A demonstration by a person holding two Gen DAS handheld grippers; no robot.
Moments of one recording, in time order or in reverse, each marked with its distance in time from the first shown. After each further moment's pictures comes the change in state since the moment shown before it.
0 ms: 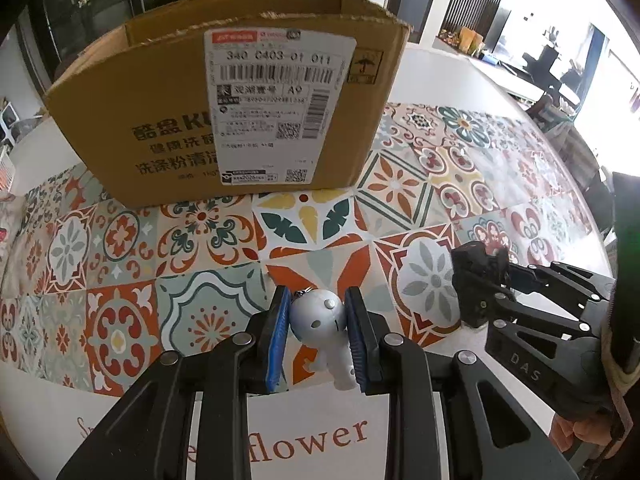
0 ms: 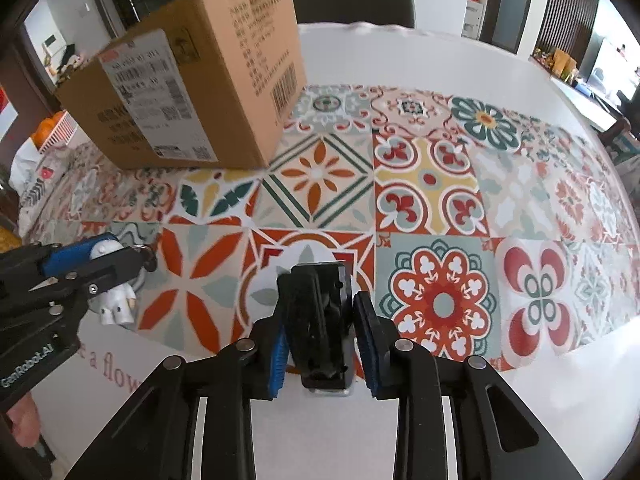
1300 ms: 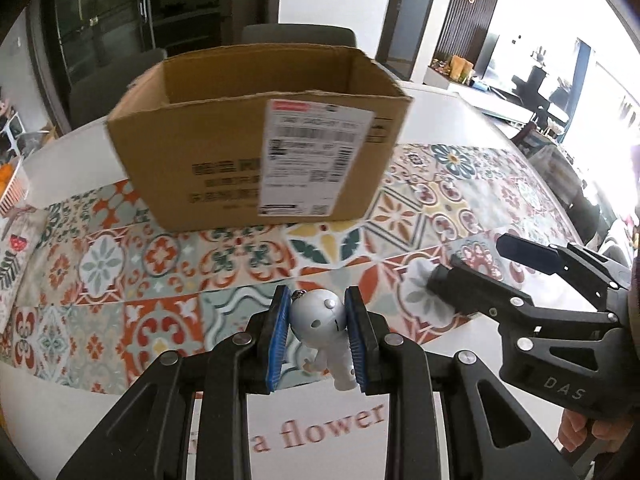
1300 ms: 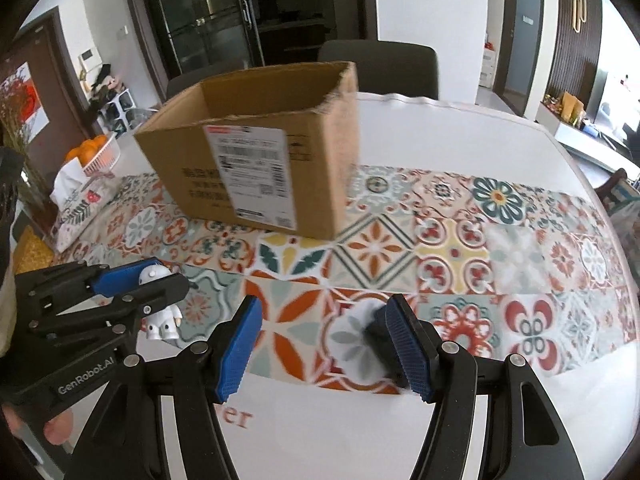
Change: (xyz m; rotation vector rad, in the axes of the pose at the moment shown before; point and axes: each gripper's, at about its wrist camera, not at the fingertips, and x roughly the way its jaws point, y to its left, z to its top) left arm -0.046 0.017 -0.006 0.006 -0.113 -0.022; right arm -0.067 0.043 0.009 -0.052 -0.173 0.049
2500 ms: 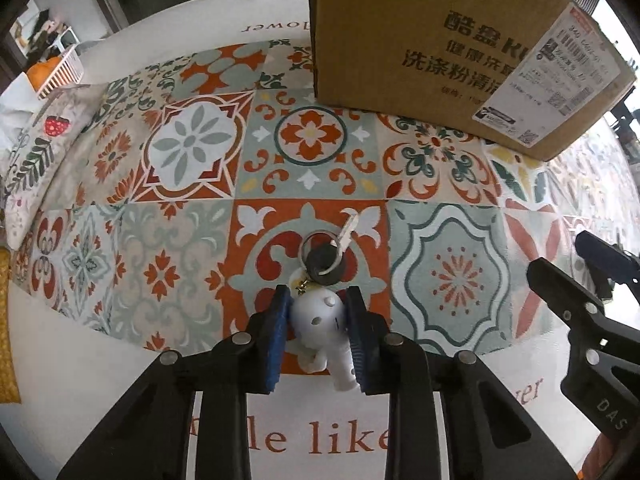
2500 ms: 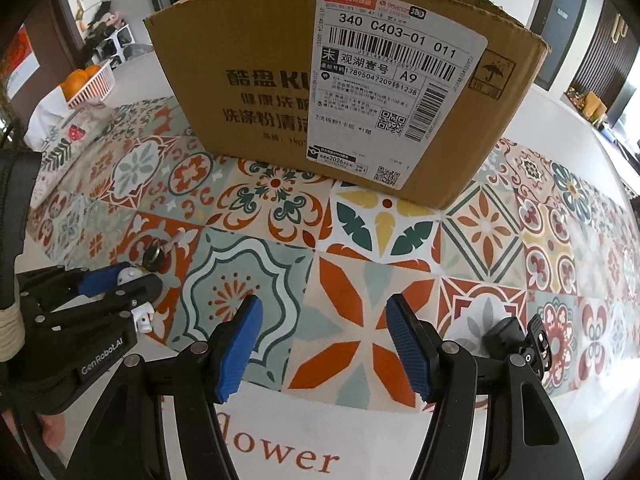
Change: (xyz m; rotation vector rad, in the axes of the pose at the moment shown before) left arm 0.066 0.131 -0.033 -0.205 0.266 0.193; right arm 0.089 0.095 0.004 -0.091 0.204 -0.034
